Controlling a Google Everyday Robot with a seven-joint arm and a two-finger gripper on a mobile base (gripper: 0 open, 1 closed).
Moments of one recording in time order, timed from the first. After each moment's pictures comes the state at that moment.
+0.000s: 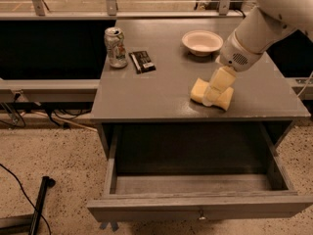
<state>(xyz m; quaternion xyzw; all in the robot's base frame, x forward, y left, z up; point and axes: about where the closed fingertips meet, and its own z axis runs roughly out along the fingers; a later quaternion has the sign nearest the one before) 0.600 -0.163 0.864 -0.55 0.81 0.08 0.20</state>
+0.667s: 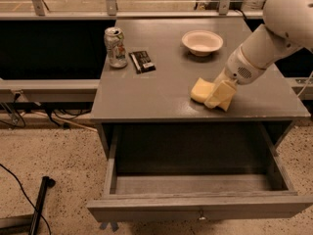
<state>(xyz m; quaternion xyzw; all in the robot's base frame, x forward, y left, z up) 0.593 -0.177 0.828 -0.52 0.82 0.11 0.20</state>
